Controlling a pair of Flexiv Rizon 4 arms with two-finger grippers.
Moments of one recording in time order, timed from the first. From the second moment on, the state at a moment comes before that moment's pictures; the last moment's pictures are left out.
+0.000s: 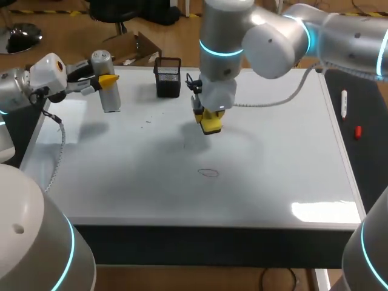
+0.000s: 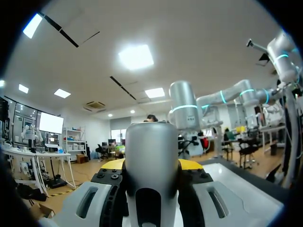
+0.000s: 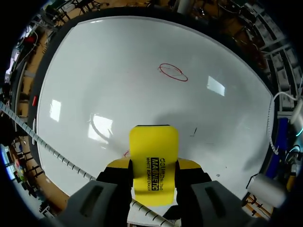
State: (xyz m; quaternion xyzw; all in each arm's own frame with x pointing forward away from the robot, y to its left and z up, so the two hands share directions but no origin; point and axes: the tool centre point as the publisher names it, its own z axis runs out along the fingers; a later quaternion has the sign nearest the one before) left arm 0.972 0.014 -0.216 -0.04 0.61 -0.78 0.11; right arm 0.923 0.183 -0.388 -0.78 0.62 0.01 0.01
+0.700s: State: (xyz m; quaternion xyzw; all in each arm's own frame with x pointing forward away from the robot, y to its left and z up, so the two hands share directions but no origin) left arm 0.972 0.014 -0.216 -0.04 0.61 -0.78 0.11; right arm 0.924 0.176 -0.421 -0.77 0.63 0.02 -0.01
